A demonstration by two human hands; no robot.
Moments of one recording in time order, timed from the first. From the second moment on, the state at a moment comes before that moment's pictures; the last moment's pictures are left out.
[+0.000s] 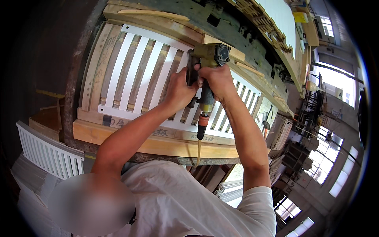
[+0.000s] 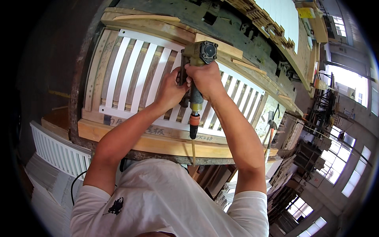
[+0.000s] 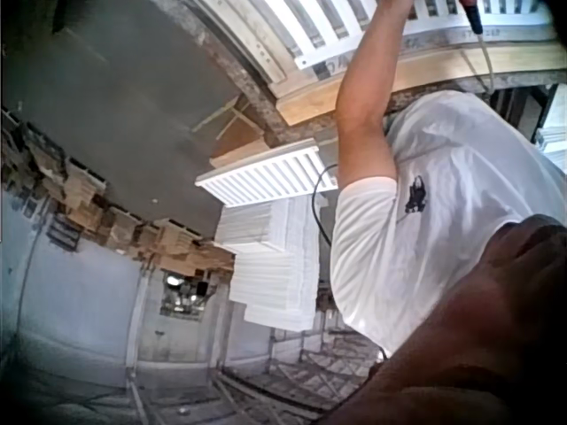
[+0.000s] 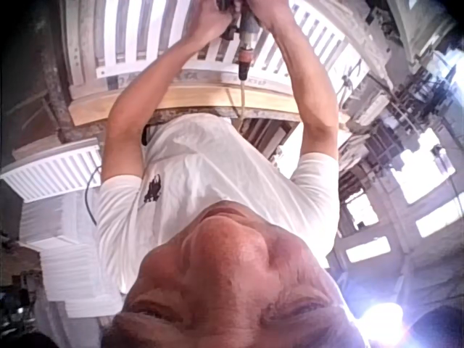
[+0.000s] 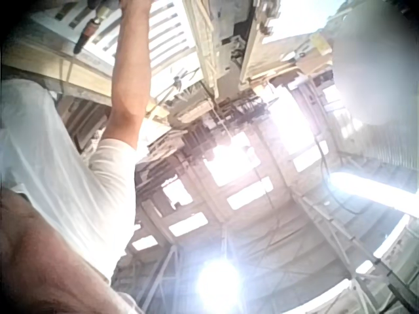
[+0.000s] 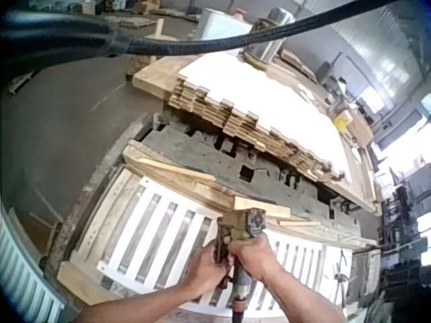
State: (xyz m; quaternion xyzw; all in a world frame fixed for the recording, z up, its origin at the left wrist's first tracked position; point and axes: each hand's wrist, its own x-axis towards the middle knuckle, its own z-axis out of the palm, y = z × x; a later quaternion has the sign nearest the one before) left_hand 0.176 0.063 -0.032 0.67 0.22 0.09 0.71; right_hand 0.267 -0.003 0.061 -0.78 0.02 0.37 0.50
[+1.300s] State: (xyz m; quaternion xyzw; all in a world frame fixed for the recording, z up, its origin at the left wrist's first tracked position) left_hand 0.161 0.114 -0.035 0.71 0.26 0.19 0.63; right_hand 0.266 0.060 0.054 -0.75 -0.07 0.43 0.50
